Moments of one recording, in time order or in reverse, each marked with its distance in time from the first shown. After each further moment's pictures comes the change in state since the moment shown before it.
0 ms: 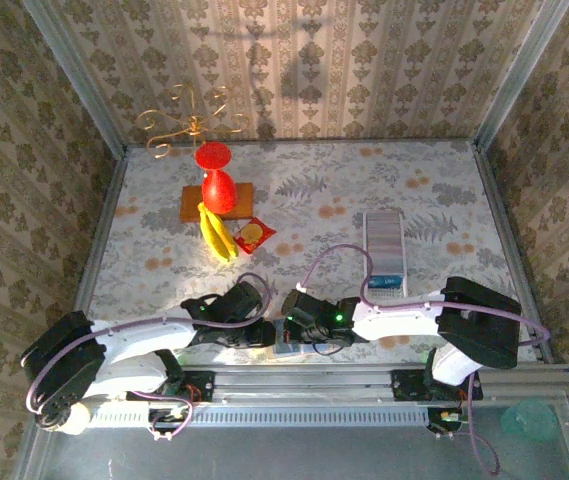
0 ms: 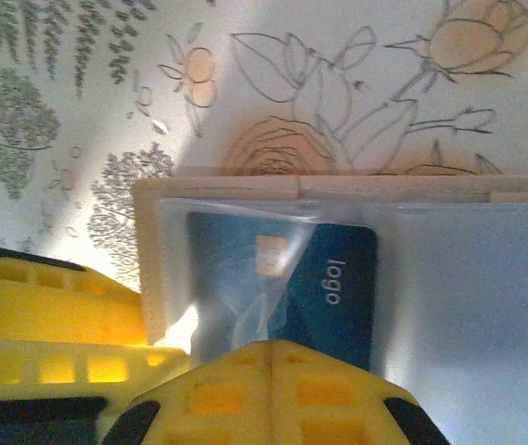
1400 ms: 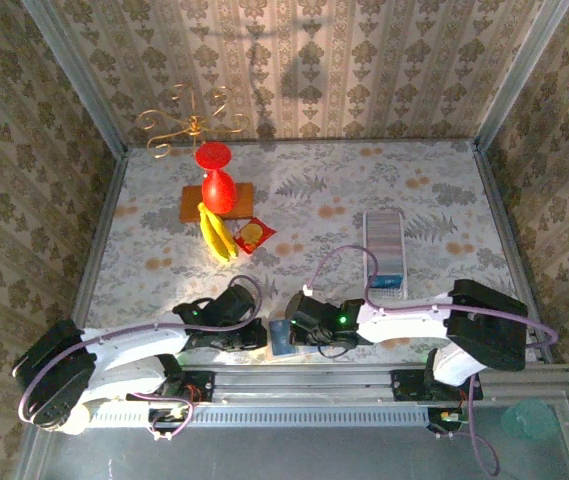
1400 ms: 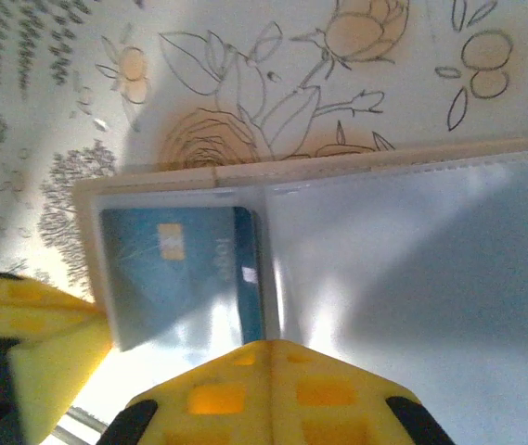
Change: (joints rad) left arm 0.018 -0.076 -0.054 -0.006 -0.005 -0.030; right arm 0.015 -0.058 -0.011 -0.105 0.062 0.034
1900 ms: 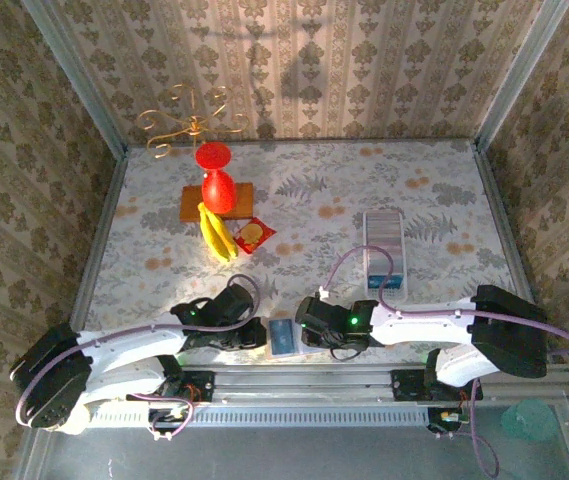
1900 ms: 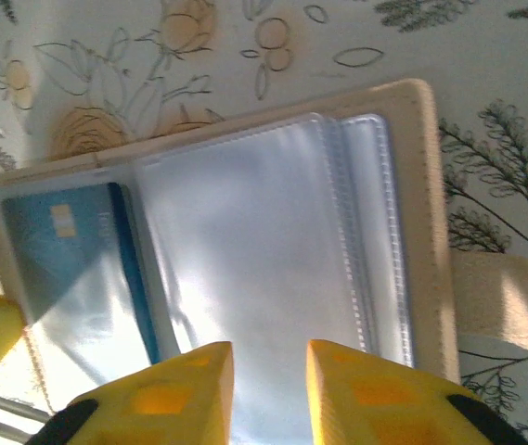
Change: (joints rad) left arm 0.008 -0.025 -0.001 -0.011 -0.004 0.000; right arm 0.004 -0.083 -0.030 -0.168 0.042 0.096
